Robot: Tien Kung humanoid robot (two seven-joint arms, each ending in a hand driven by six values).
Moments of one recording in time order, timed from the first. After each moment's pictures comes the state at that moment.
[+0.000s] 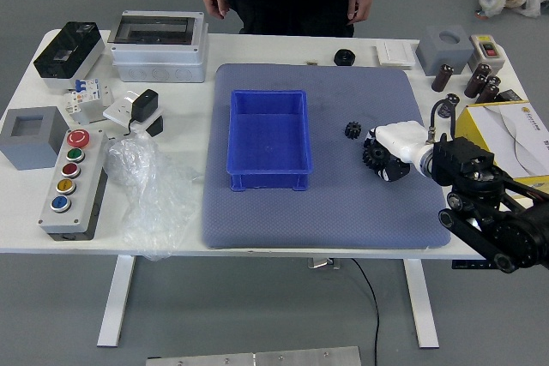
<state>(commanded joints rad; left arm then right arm) -0.15 0.08 -0.60 -0.28 0.92 -0.21 0.07 0.64 -0.41 0.63 1.06 -2.05 0.07 -0.19</state>
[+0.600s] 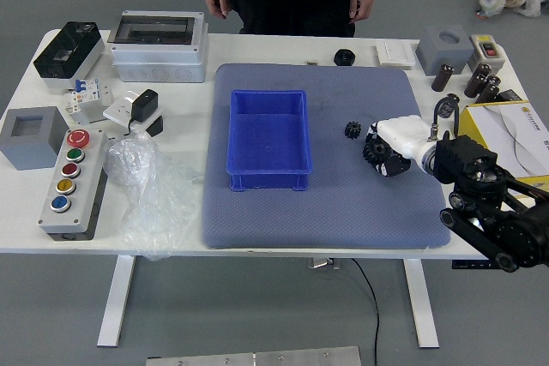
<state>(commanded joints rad) -0.15 0.09 -0.60 -0.28 0.92 -0.21 0.07 0.64 -0.43 0.63 1.08 -2.05 0.04 -0.19</state>
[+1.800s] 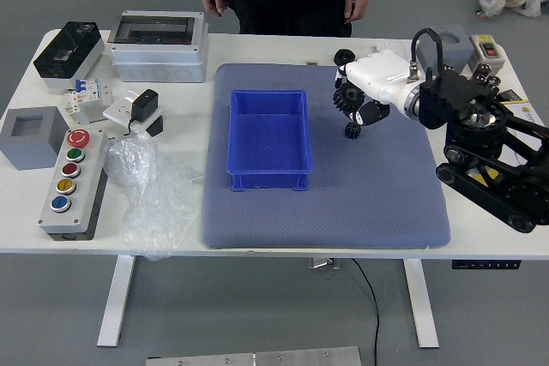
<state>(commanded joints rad) -0.14 0.10 -0.60 -0.28 0.92 -0.21 0.07 0.88 -0.47 0.55 1.31 -2.06 0.17 -0.24</state>
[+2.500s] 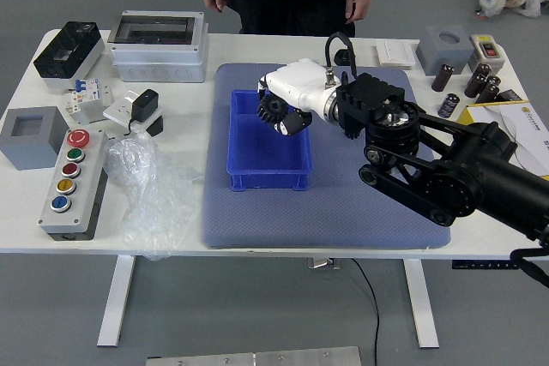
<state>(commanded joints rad) -0.13 0.11 -0.56 -0.28 0.90 -0.21 0.07 0.96 -0.21 0.47 1.17 -2.01 0.16 -0.24</state>
